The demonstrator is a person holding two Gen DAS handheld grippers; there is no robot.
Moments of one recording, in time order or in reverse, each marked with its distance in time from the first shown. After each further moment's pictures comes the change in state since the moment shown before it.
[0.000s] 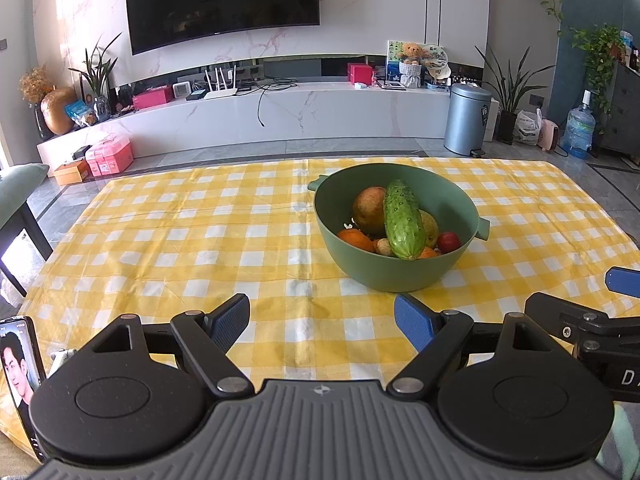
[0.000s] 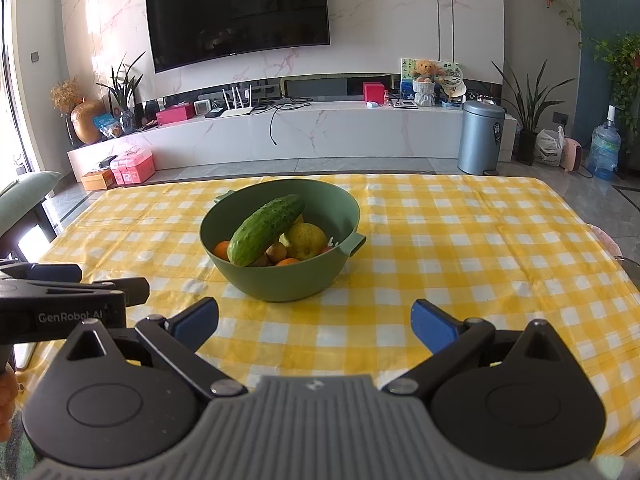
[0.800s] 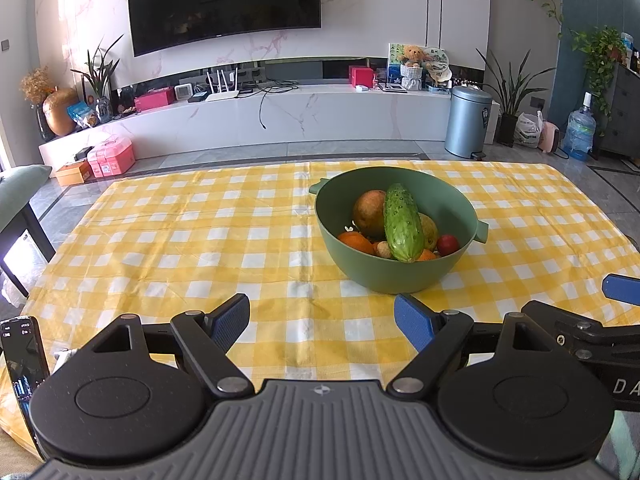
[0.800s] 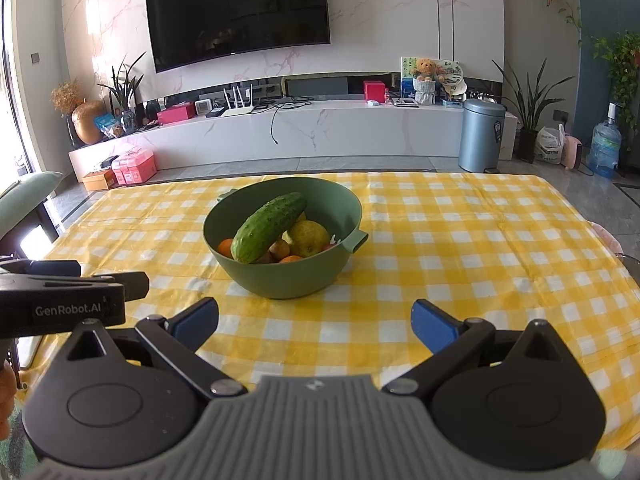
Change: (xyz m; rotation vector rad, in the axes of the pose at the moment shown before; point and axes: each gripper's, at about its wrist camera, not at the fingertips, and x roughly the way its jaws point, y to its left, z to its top) left arm 0.000 0.001 0.000 0.001 0.001 0.000; right arm -0.005 0.002 -0.002 0.001 0.004 0.002
